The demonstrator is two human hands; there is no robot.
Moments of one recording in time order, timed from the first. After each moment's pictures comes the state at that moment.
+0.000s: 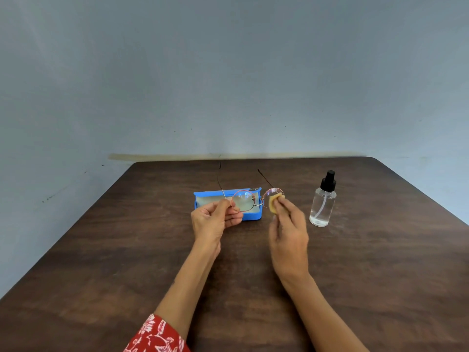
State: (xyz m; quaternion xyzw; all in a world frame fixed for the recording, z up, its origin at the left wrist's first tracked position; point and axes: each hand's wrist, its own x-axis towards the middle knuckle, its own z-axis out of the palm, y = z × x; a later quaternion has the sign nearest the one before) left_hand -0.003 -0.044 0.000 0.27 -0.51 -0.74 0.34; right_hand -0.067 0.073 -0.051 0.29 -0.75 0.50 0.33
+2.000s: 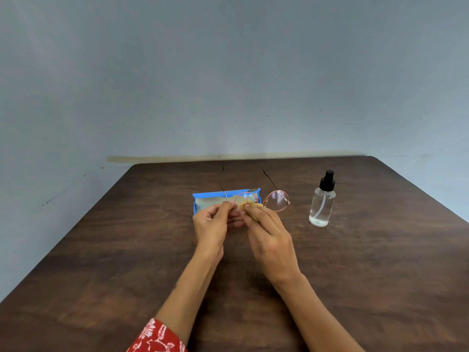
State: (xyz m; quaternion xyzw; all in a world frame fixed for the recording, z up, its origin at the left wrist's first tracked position) left_hand -0.003 -0.031 0.004 0.26 -0.49 -0.75 0.35; right_hand -0.059 0.061 -0.047 0.47 -0.67 0.40 0.41
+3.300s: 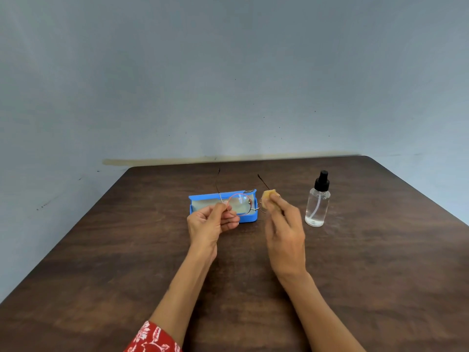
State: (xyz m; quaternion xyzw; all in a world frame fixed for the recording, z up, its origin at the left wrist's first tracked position) left_hand 0.000 -0.039 0.004 0.26 -0.52 -0.75 0.33; right_hand -0.075 0.072 -0.047 0.33 -0.71 0.48 0.40
